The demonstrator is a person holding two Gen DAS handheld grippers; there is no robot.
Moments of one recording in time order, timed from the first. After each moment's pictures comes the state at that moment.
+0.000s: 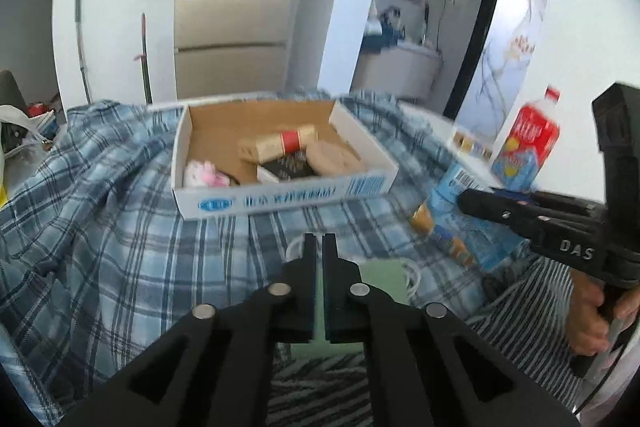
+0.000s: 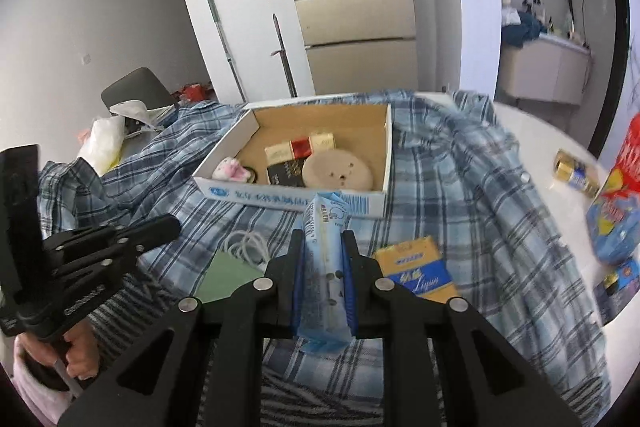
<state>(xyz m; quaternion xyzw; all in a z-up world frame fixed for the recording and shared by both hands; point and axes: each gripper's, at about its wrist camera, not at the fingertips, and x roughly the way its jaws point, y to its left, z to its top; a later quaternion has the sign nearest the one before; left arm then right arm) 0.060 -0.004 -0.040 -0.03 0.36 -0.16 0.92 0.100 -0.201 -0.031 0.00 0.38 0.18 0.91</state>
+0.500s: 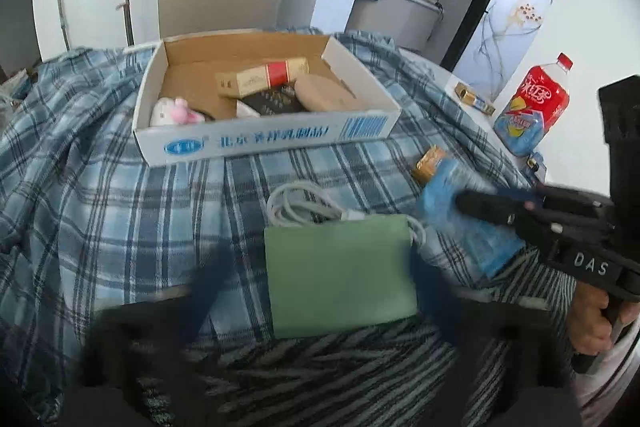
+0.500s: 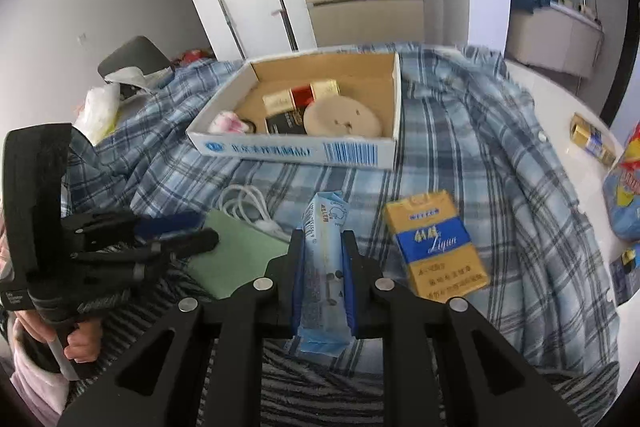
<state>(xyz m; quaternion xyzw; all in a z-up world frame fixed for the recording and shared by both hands) 0.075 -0.014 -0.065 -0.04 0.44 -0.18 0.88 0.107 -0.198 -0.058 0.00 0.45 0.19 0.87</state>
